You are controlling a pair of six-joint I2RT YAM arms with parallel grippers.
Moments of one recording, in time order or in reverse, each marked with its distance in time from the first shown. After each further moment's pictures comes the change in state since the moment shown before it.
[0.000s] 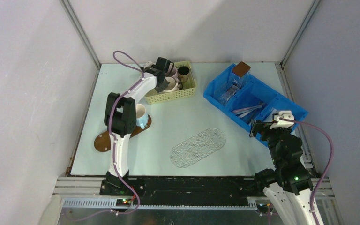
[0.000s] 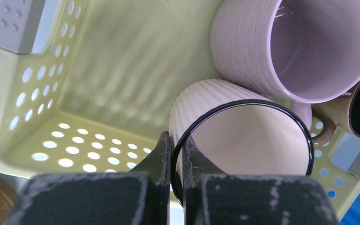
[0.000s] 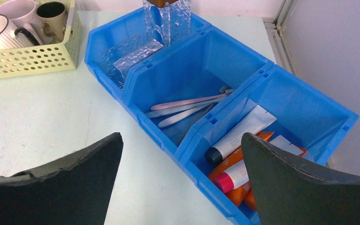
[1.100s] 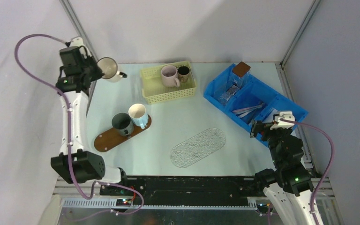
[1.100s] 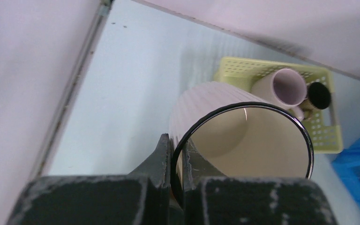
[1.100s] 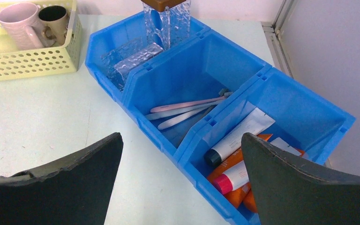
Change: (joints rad) left arm 0.522 -0.743 -0.228 0.071 0.393 0.796; right arm 0.000 -0.020 0.000 0.000 0.000 -0.008
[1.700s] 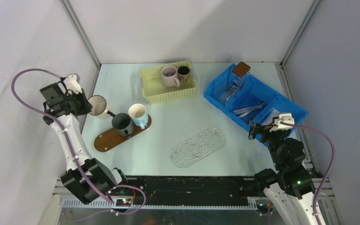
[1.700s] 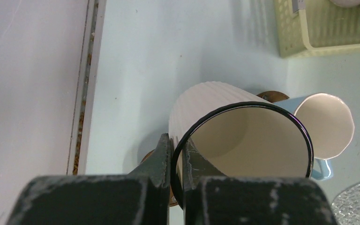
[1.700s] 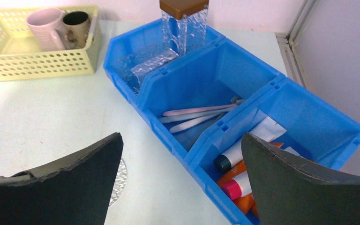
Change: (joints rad) left arm 0.426 -0.225 -0.396 -0.101 0.372 0.451; right arm 0.040 -0.015 0.000 -0.001 -0.014 -0.003
